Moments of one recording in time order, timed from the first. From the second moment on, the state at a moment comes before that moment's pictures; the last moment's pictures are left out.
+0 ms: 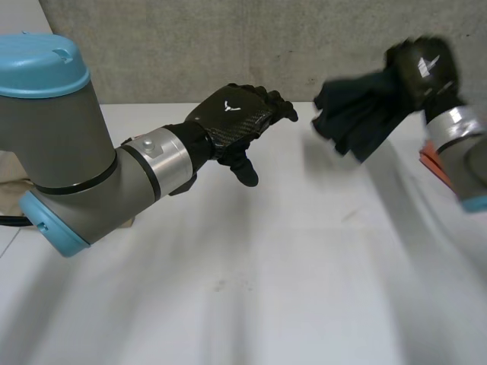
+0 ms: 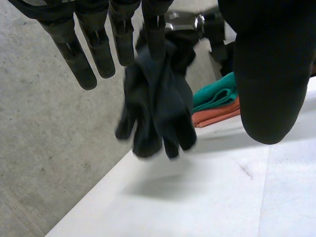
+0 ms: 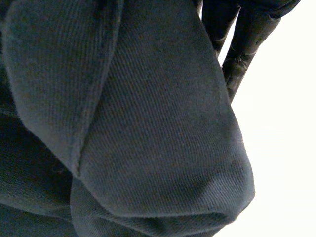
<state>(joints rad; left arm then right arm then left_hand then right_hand) 4.15 -2.00 -1.15 3.07 -1.10 3.39 1.69 -0.95 1.26 -0.73 1.19 2.92 0.34 0.34 0.36 0.35 0.15 0.97 1.18 1.17 1.18 0.90</state>
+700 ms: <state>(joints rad) 4.14 -1.98 -1.19 3.08 -1.17 3.41 1.07 -0.45 0.97 -1.07 0.78 3.39 0.34 0.34 0.36 0.35 0.16 0.97 1.18 1.17 1.19 0.94</state>
